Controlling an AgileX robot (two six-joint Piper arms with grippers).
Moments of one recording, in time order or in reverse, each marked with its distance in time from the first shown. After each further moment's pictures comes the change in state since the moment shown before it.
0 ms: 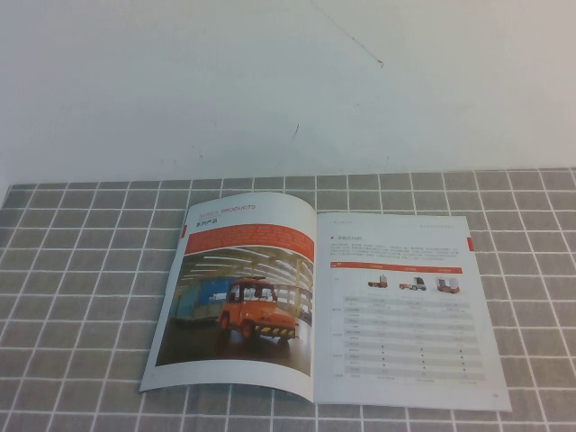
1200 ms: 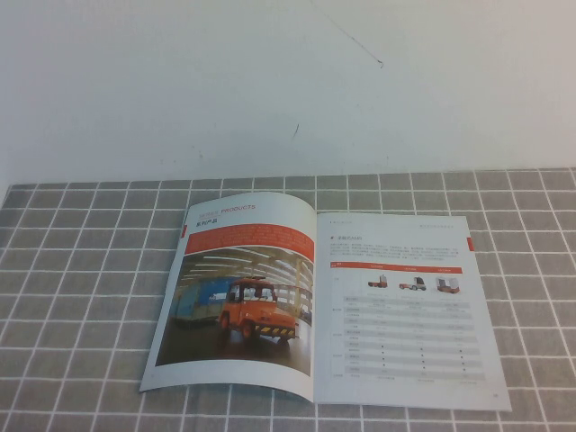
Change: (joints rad) right arm 0.000 0.000 -0.009 0.012 0.448 0.000; left arm 0.000 0.000 -0.006 -0.169 0.673 -0.090
